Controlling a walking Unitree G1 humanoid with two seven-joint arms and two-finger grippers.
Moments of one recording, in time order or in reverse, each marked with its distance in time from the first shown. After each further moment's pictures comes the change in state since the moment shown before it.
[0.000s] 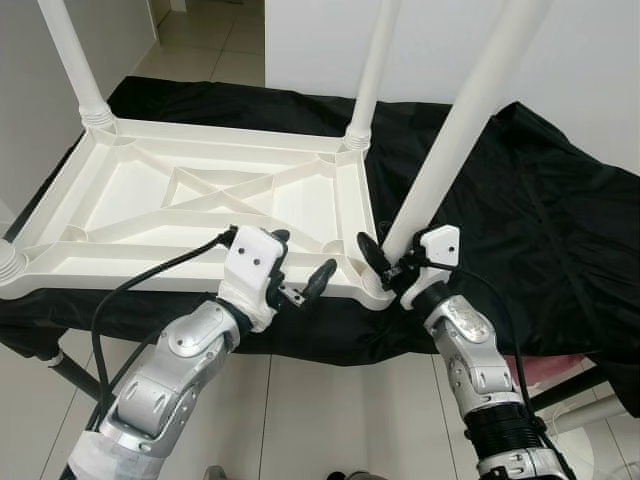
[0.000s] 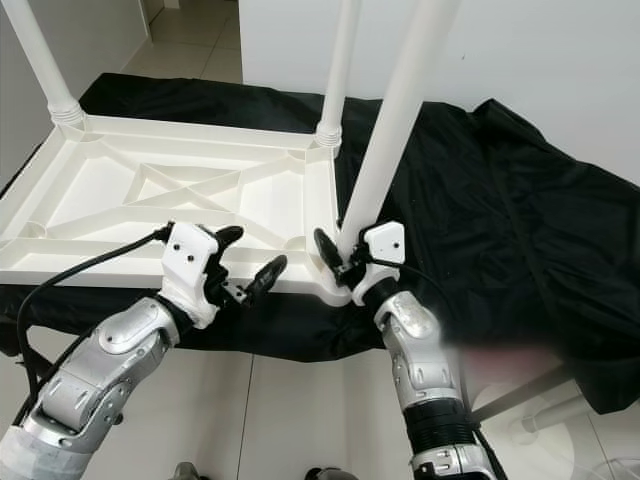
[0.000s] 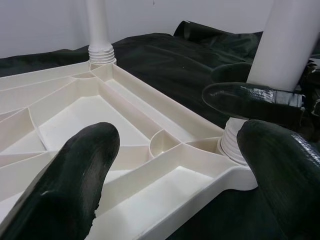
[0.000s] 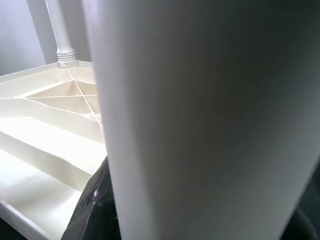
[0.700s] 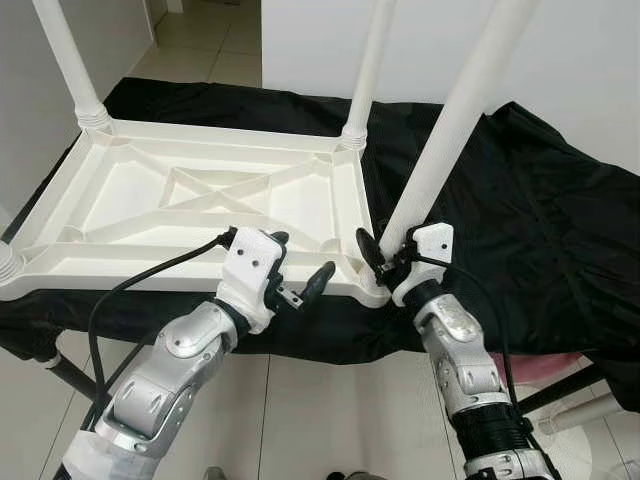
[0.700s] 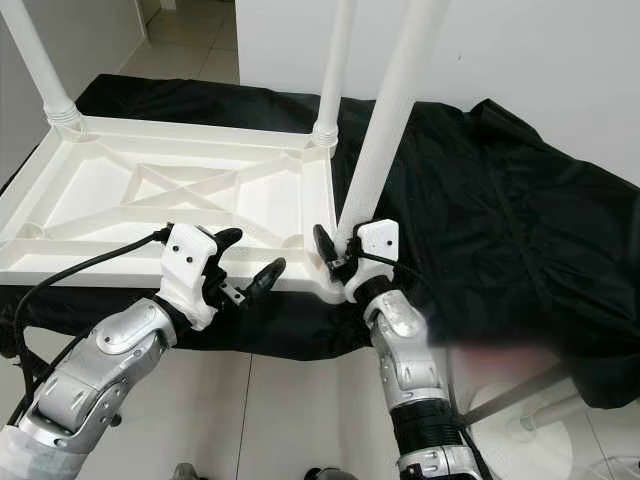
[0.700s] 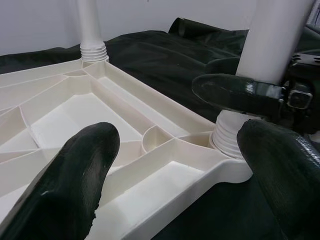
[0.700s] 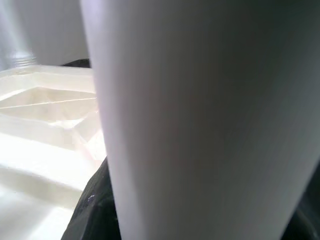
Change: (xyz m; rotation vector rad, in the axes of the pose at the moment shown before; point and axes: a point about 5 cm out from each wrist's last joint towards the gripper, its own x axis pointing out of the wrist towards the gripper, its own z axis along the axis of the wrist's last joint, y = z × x) left arm -0.001 0.000 -0.001 -0.003 0.009 -0.013; right arm 0.009 0.013 -0.001 0.015 -0.006 -0.196
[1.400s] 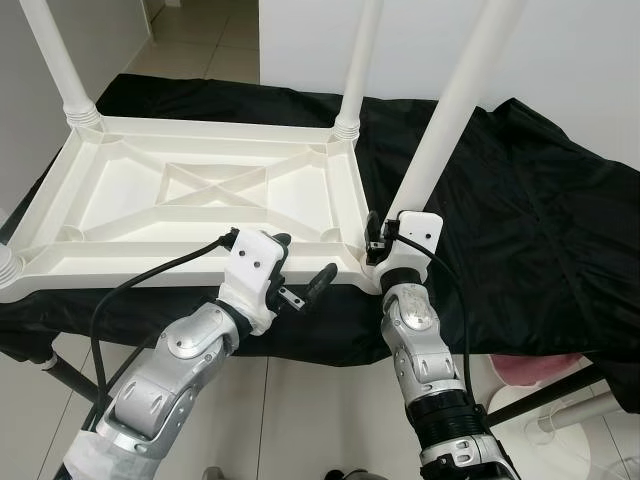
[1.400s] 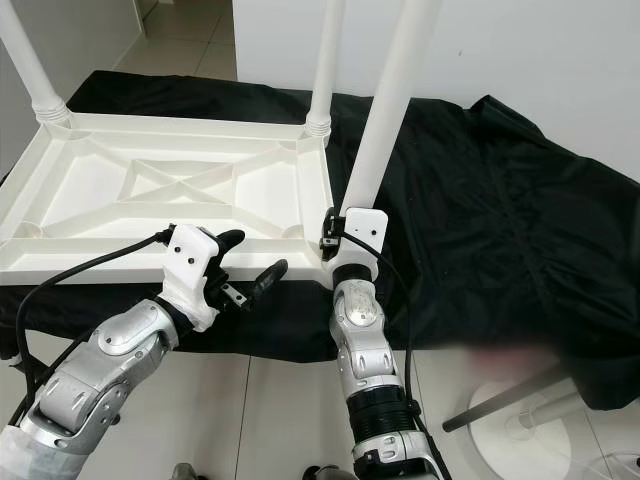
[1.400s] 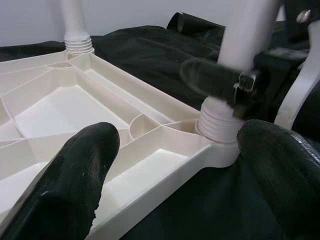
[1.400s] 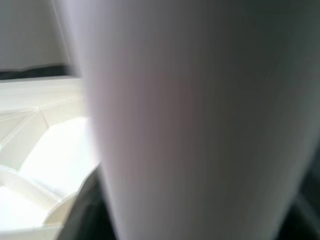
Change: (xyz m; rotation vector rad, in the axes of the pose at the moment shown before) left arm 0.001 -0.003 -0.001 -0.012 0.001 -0.016; right arm 0.016 0.016 0.004 0.036 -0.029 -0.329
